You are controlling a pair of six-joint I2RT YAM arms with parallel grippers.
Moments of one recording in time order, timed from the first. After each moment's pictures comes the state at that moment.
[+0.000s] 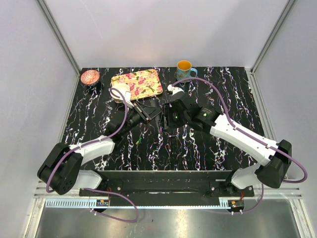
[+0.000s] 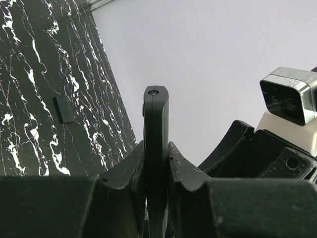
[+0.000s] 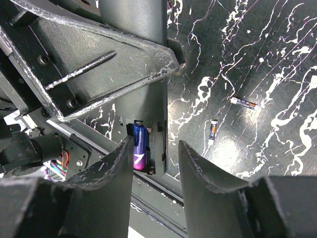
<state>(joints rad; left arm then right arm) -0.57 1.32 0.52 0.90 0.28 -1.23 0.90 1.42 1.37 -0.68 0.06 0.61</state>
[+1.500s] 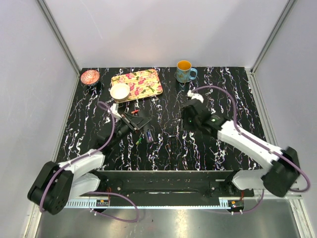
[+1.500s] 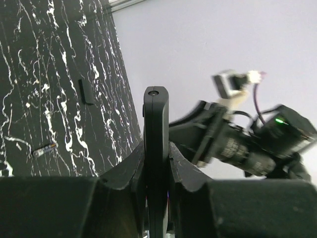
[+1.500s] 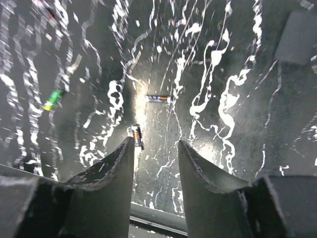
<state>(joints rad) -0.47 1.12 0.30 0.88 0.32 -1.29 0.75 1.25 1.08 -0.61 0.22 0.62</state>
